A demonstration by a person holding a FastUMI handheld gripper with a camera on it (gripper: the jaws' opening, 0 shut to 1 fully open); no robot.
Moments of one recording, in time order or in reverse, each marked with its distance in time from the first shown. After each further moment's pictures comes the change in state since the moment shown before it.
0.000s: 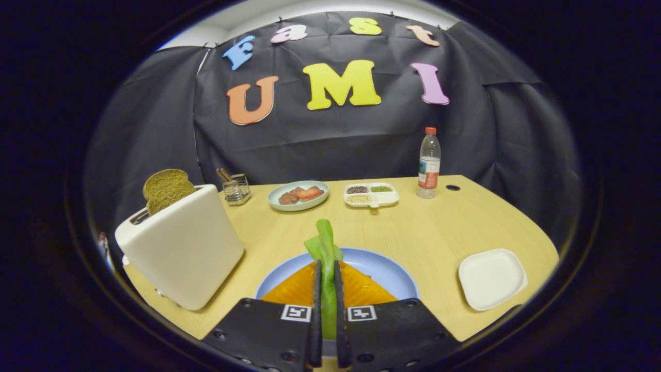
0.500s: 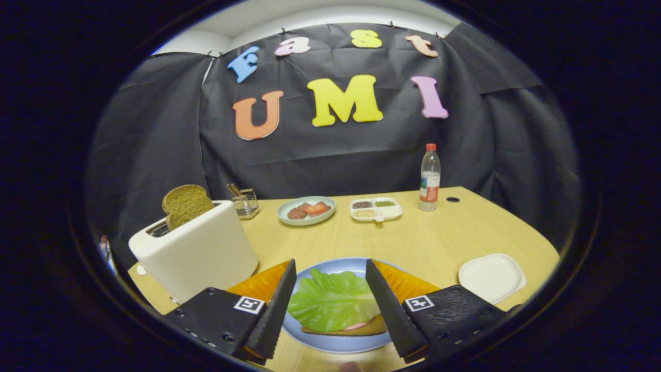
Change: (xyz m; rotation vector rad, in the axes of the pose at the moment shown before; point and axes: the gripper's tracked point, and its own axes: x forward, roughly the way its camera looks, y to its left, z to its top) arm -0.036 0.017 0.034 -0.030 -0.142 -0.023
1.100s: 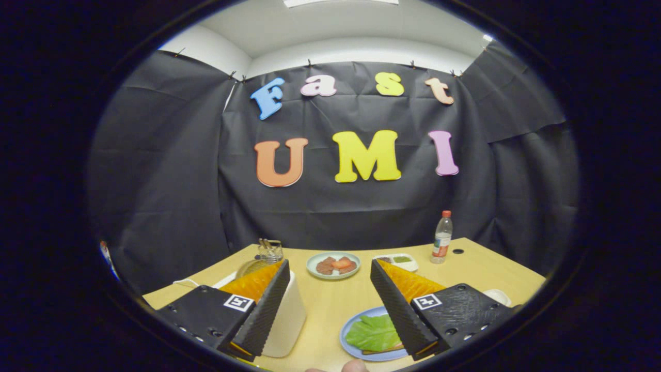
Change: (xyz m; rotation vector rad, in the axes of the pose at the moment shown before) arm -0.033 0.133 0.094 -0.053 -0.182 0.034
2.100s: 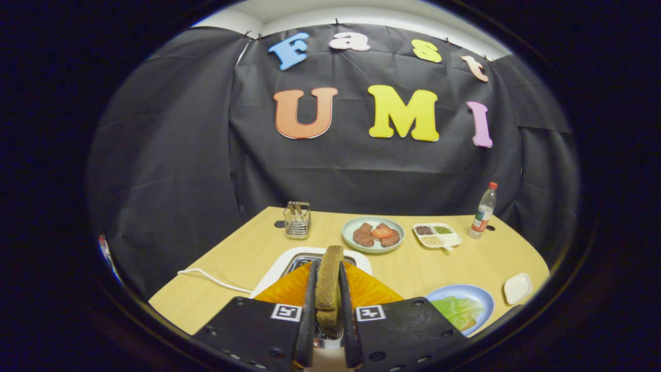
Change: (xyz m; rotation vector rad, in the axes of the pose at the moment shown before) arm 0.081 0.094 -0.061 -0.036 0.272 0.007
